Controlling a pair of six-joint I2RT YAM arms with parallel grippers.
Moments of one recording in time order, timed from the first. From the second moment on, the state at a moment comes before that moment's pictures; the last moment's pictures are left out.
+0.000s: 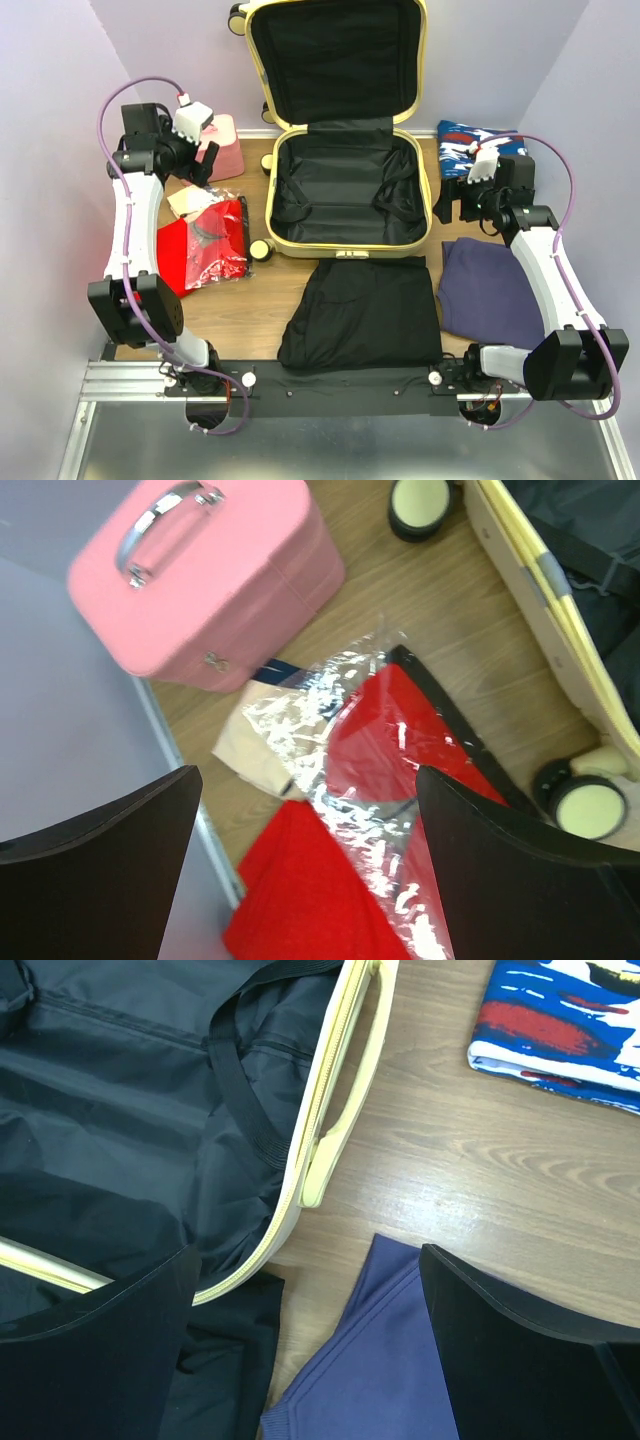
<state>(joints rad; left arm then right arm) 0.16 1.55 1.61 -0.74 0.38 0.55 0.00 1.23 1.09 -0.52 -0.29 -0.12</state>
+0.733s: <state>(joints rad) 0.27 1.95 2.16 -0.63 0.33 1.10 0.00 1.24 1.09 -0.52 -0.30 -0.13</state>
